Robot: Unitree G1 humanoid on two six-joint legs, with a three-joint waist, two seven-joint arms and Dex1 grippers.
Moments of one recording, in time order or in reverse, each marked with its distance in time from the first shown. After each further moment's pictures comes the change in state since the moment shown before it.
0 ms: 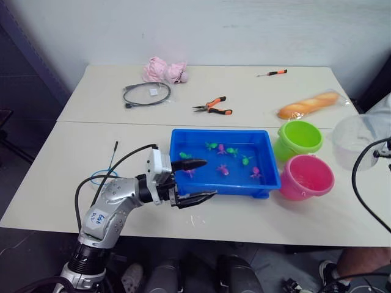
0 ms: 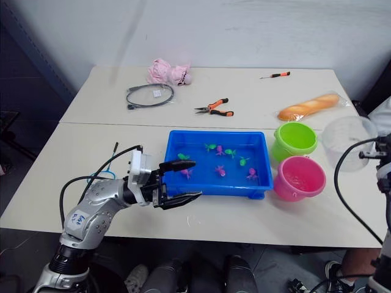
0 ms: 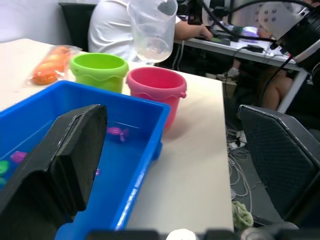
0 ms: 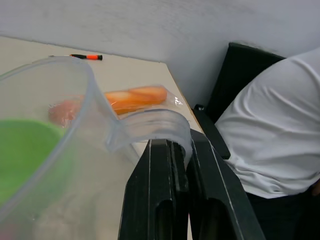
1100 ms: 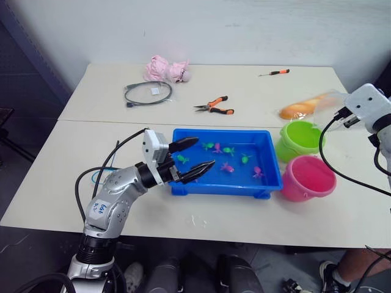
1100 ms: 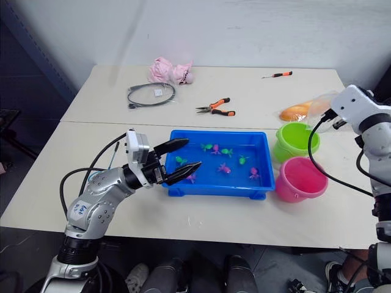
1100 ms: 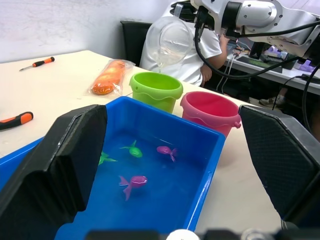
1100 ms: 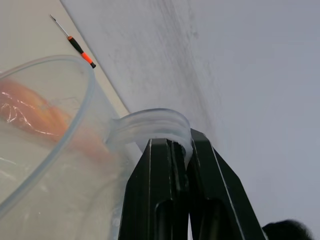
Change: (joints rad) left arm -0.079 -0.075 0.028 0.023 0.014 0.057 0.168; right arm -0.360 -0.265 0.631 0.619 -0.619 -0.738 -0.071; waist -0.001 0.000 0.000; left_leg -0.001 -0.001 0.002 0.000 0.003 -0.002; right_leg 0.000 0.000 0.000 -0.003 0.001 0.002
